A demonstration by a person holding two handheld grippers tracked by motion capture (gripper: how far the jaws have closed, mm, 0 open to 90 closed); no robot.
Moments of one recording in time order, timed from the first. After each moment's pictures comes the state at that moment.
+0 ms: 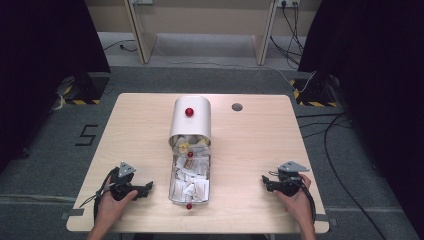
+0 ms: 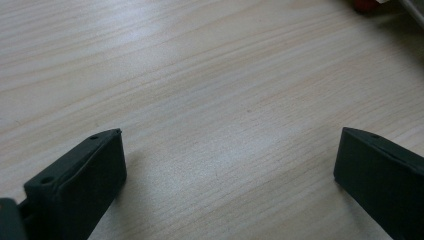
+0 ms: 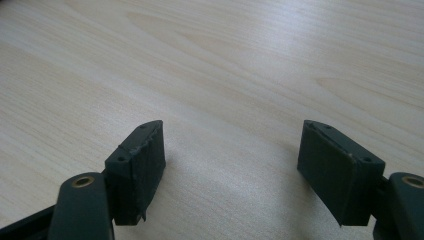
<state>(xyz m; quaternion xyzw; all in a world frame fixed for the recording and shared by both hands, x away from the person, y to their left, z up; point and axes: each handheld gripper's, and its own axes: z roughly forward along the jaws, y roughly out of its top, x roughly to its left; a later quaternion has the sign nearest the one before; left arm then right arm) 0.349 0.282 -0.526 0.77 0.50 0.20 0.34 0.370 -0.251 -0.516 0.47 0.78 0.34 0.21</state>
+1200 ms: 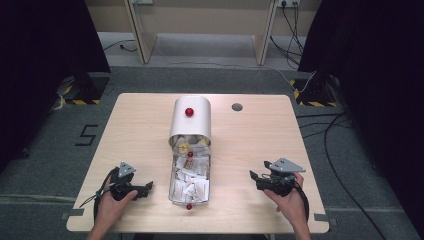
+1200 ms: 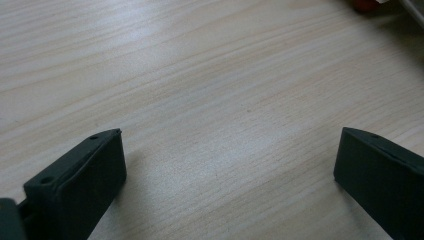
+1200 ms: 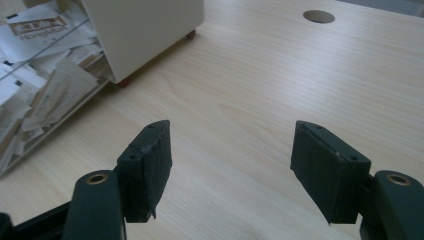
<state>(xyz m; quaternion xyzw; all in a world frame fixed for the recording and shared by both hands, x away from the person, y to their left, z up) 0.349 0.282 -0.526 0.77 0.50 0.20 0.34 0.351 -0.211 -0.468 0.41 0.78 0.43 0.22</state>
